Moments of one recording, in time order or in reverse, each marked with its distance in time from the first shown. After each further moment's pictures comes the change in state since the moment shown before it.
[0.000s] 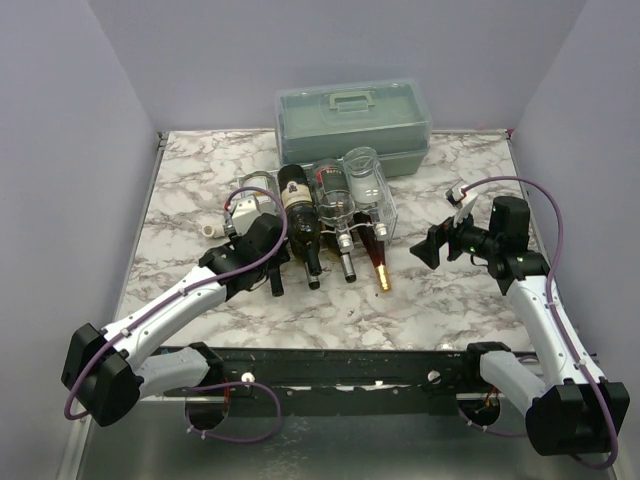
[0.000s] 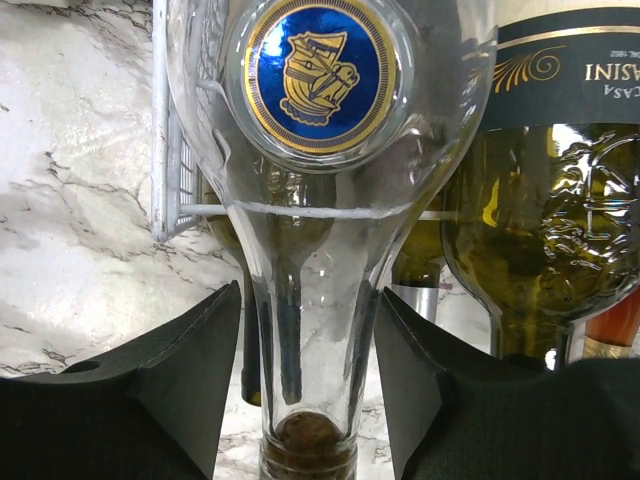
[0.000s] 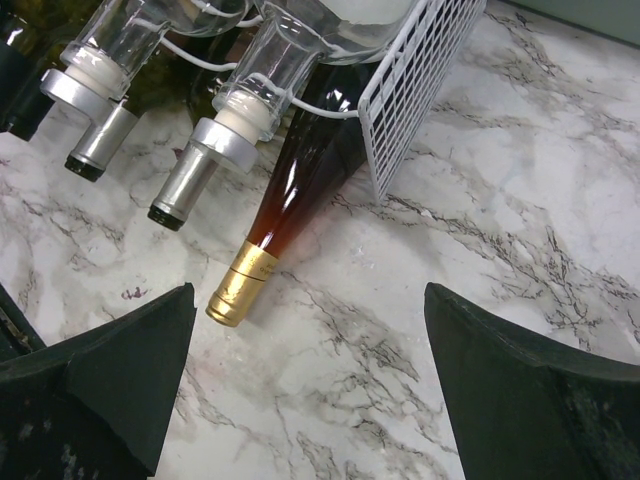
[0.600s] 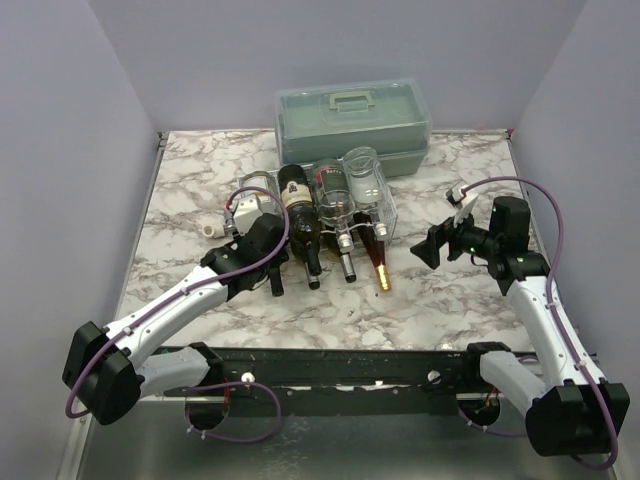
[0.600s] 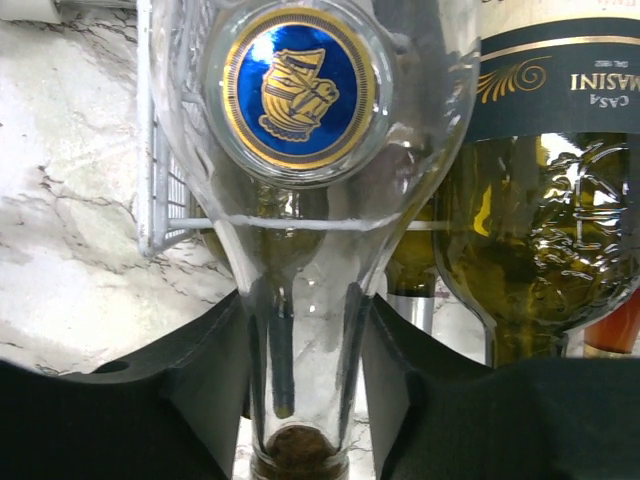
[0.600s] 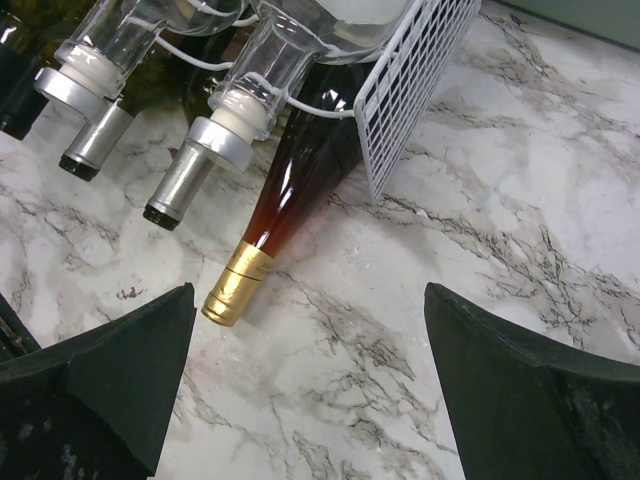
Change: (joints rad) left arm -0.001 0.011 -0.016 0.042 -0.011 0.018; right arm 0.000 -0.004 0.000 0.000 0.008 -0.007
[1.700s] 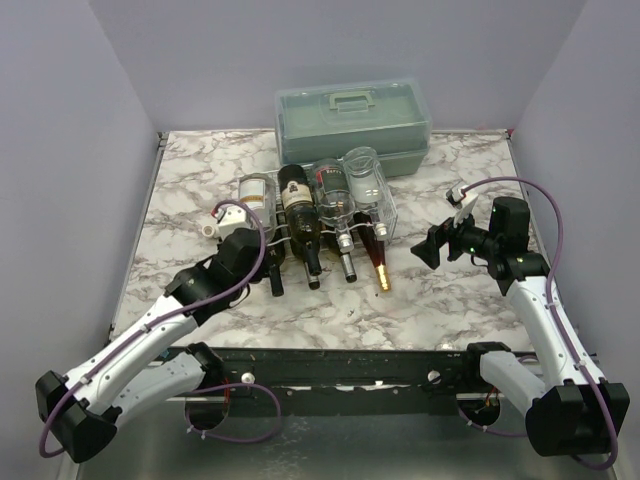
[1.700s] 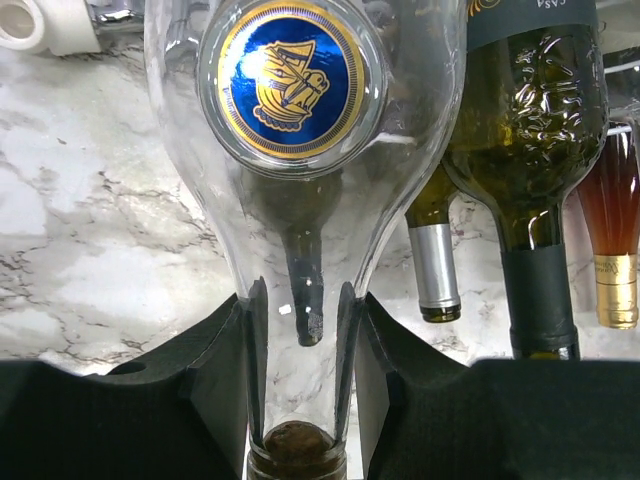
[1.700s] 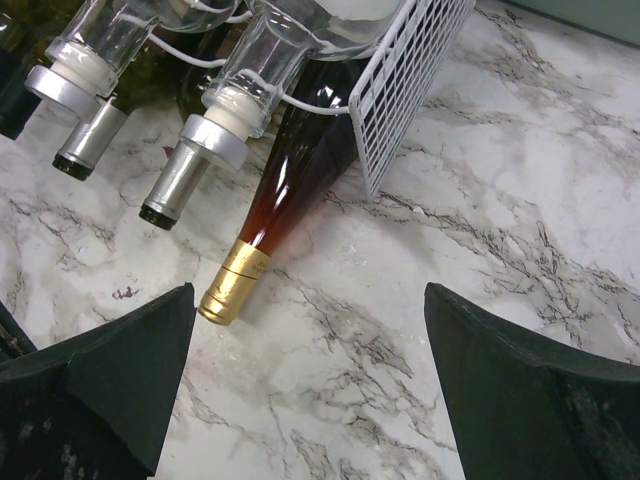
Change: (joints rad) left arm -0.013 -0.264 -0.041 -0.104 0.048 0.181; right arm 0.000 0.000 -0.003 0.000 0.011 0.000
